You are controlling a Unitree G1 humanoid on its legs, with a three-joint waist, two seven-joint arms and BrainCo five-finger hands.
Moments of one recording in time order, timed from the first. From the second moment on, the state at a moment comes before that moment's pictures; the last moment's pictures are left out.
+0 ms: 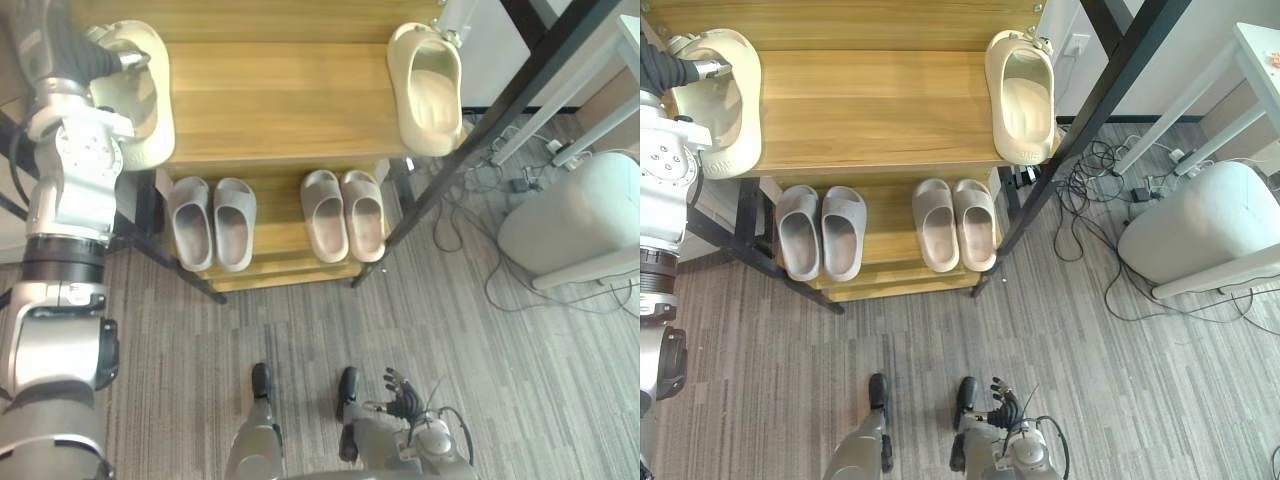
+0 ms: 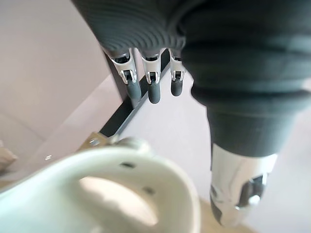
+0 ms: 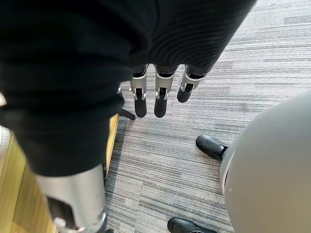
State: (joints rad) left arm -0.96 0.78 -0.03 0.50 0.45 0.01 0.35; right arm 0.10 -0.09 0.18 0.72 -0.08 -0.11 -0.06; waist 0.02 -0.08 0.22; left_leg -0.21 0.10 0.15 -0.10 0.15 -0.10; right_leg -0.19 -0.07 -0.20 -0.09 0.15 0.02
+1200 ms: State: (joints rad) left arm -1.17 0.92 -0.15 0.75 0.65 0.05 0.25; right arm 0.12 -0.09 0.17 0.64 -0.07 -0.11 -0.06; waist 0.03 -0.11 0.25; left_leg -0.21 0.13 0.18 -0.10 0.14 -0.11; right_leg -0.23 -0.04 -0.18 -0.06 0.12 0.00
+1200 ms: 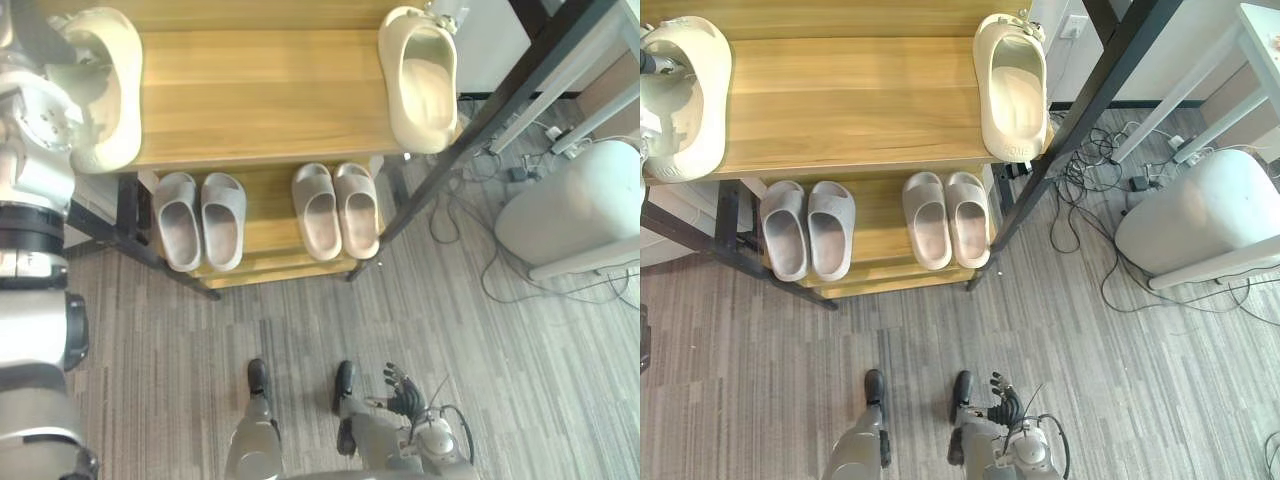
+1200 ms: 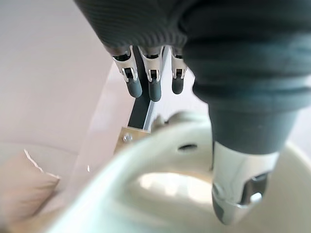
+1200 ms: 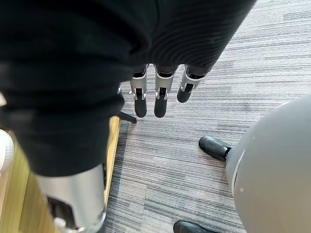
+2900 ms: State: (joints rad) left arm -1.04 0.69 -0.23 0.47 0.63 0.04 0.27; right arm 0.03 -0.09 0.17 0.69 -0.04 -0.11 -0.06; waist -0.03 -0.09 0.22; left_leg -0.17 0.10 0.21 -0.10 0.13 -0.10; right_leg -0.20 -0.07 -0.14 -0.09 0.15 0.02
